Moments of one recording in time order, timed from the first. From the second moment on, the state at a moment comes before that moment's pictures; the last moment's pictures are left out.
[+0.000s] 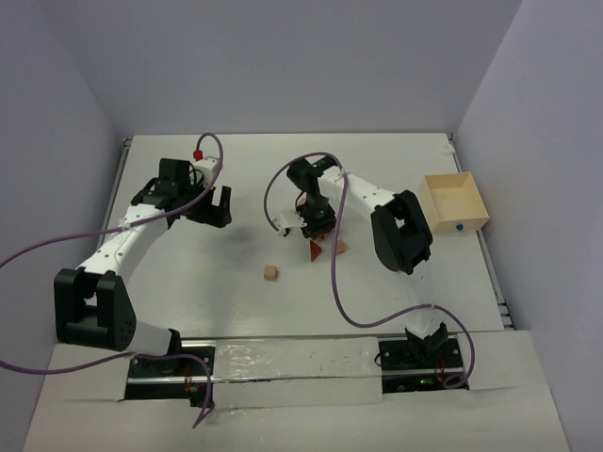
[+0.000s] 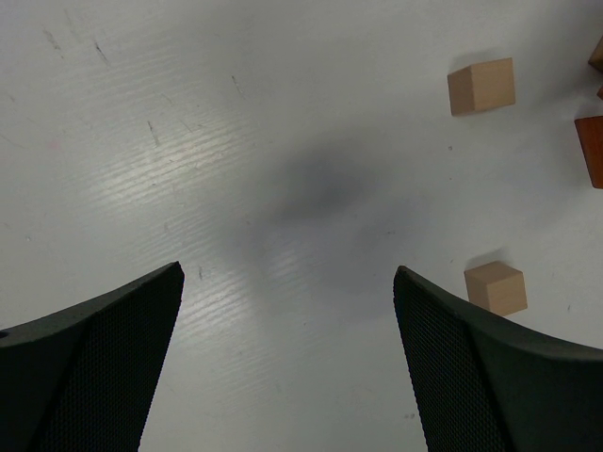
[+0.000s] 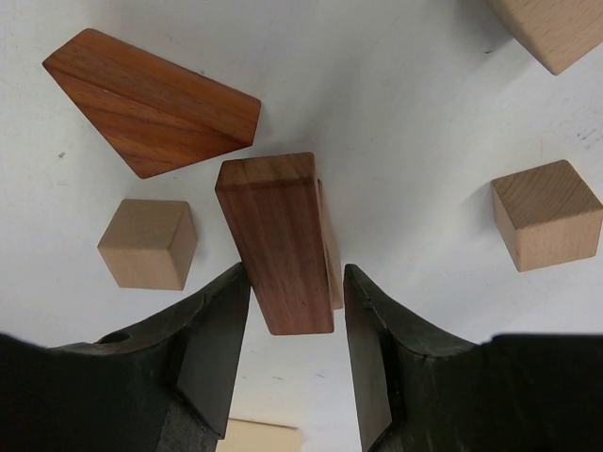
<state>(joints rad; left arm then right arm) -0.19 1.42 1.07 -0.52 0.25 0.11 0.61 2.16 1.79 -1.18 -0.07 -1.42</state>
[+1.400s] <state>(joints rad) -0.12 1.45 1.10 -0.53 0.30 0.09 0.43 2.52 2.29 -1.03 0.09 -1.05</state>
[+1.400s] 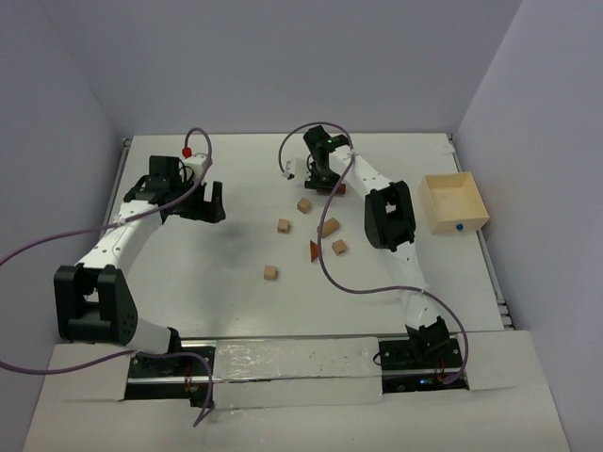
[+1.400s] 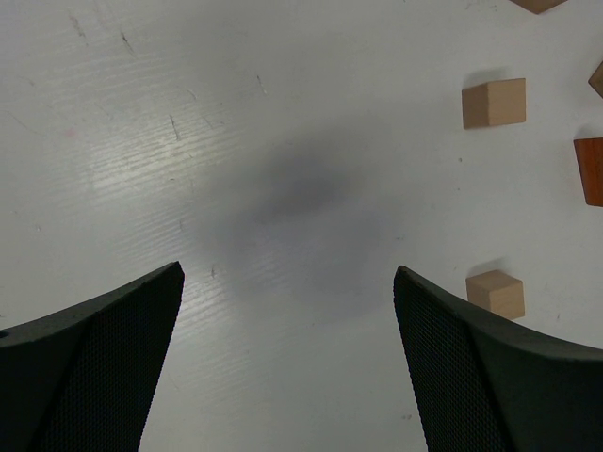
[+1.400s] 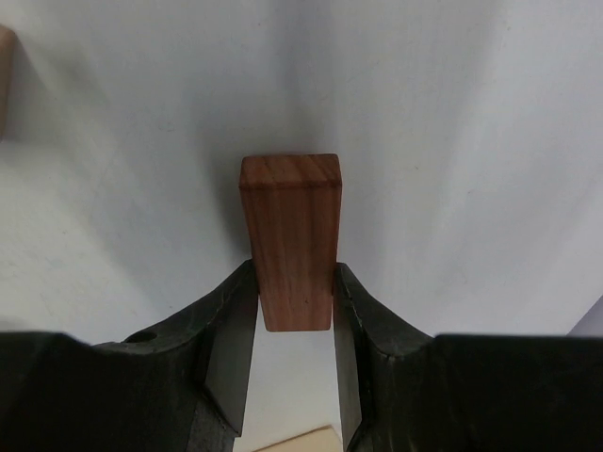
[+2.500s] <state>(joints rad) -0.06 1.40 1.10 -0.55 0.33 0.08 0.70 2.23 1.84 -1.03 -0.20 -0.87</state>
